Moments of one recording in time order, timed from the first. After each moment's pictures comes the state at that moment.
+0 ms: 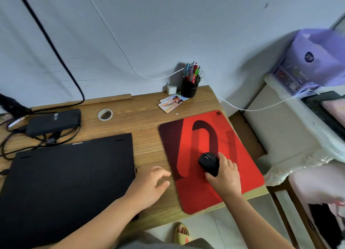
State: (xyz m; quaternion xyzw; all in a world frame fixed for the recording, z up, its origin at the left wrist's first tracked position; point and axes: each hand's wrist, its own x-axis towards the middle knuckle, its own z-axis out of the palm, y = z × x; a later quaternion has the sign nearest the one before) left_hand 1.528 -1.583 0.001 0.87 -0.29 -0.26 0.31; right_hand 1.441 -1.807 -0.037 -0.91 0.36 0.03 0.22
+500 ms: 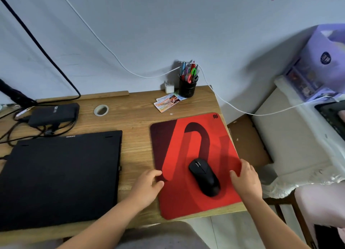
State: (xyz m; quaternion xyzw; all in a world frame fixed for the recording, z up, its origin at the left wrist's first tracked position) left_hand 1.501 -1.656 -0.023 0.88 -0.09 -0.31 0.34; right_hand 1.420 -1.929 -0.048 -0.87 0.41 0.06 0.25
